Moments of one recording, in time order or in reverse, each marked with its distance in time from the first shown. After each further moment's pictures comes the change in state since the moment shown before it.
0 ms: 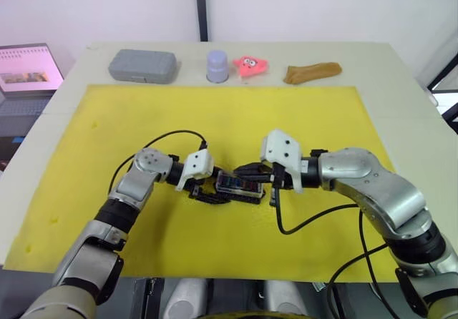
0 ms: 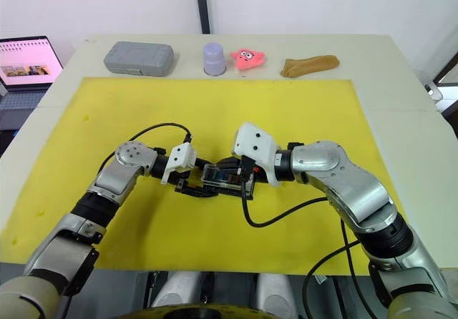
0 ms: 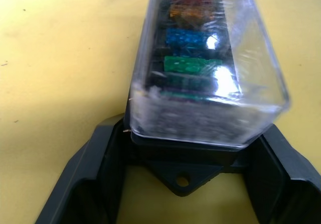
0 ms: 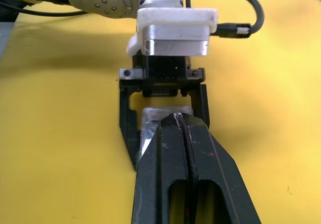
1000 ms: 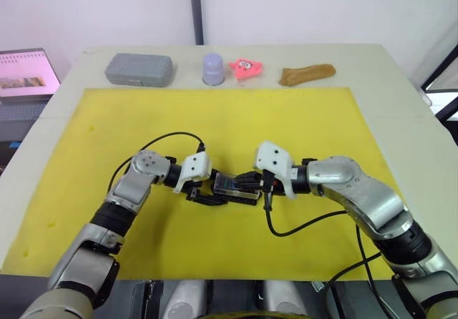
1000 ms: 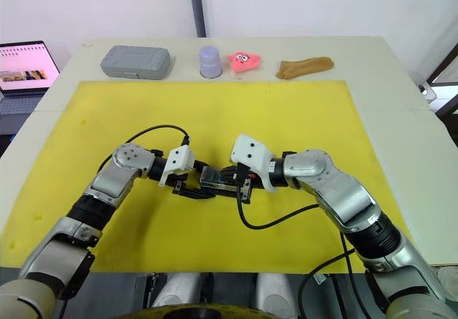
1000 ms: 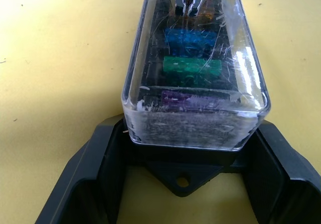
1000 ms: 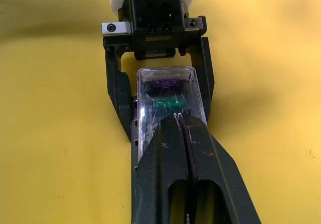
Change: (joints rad) left arm 0.029 0.025 -0.002 -0.045 0.017 0.021 0.026; right arm 0.032 0.021 0.109 0.117 -0.090 -0.040 -0.015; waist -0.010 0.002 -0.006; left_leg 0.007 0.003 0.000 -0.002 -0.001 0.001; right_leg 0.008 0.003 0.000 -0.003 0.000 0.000
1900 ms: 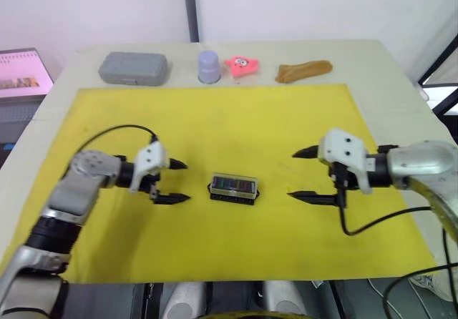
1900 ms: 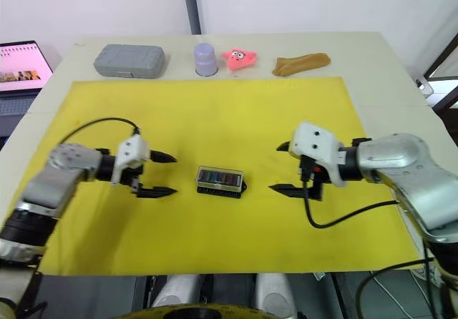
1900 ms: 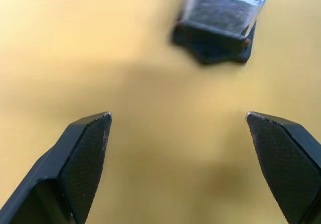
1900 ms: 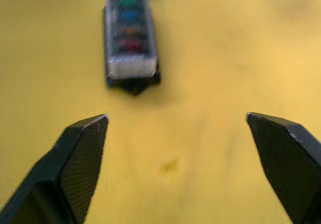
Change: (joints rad) left arm 0.173 0.331 0.240 -0.326 -0.153 0.316 0.057; right arm 0.181 -0.432 -0.405 -0.113 0.112 -0.040 0.265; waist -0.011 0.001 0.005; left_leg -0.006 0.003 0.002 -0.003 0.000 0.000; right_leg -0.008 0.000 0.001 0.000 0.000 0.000
